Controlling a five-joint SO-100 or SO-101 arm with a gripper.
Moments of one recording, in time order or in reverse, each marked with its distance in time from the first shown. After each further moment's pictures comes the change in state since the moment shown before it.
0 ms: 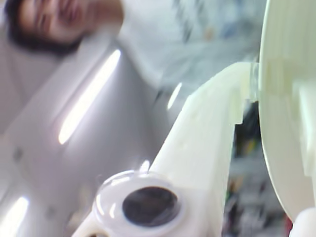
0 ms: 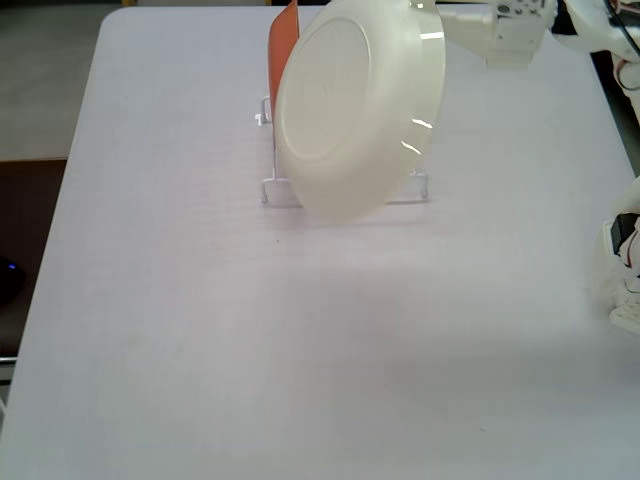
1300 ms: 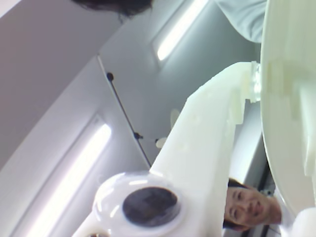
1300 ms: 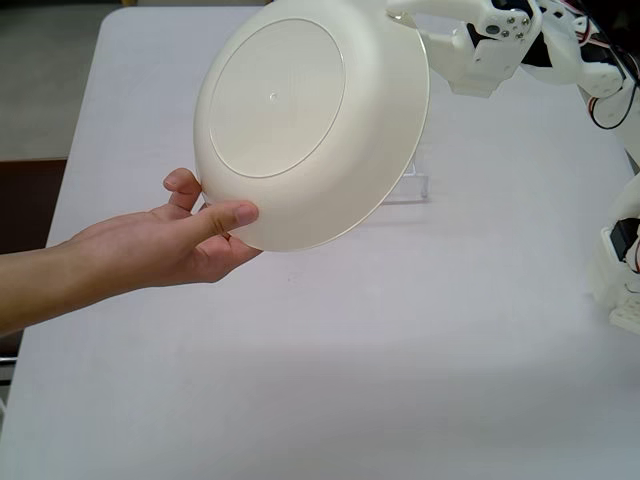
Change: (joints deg) arm -7.9 -5.6 2.2 -21.5 3.4
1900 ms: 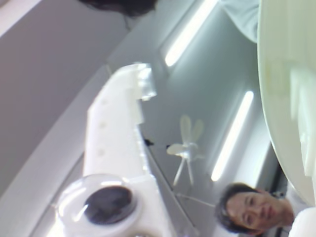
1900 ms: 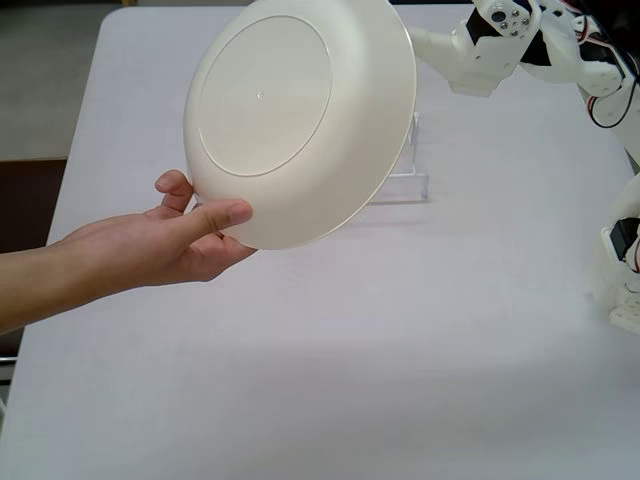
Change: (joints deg) arm 0.7 0.0 0.5 0.0 2.1
